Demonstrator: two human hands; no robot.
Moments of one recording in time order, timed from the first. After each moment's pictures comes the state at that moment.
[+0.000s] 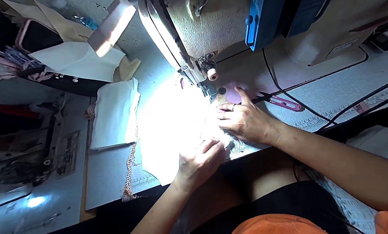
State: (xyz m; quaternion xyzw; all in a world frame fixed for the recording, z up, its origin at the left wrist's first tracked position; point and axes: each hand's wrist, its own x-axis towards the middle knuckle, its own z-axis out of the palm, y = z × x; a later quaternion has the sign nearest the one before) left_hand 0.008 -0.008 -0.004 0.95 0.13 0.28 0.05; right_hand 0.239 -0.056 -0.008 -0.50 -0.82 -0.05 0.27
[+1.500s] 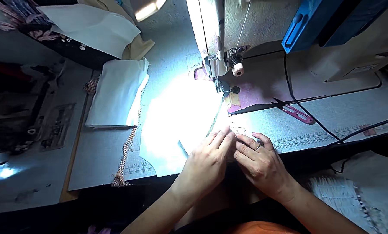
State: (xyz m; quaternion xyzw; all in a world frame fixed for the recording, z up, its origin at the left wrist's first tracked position) left_hand 0.013 -0.030 0.025 0.96 0.20 0.14 0.11; right_hand 0.174 -0.135 -0.022 -0.61 -0.72 -0.09 0.32
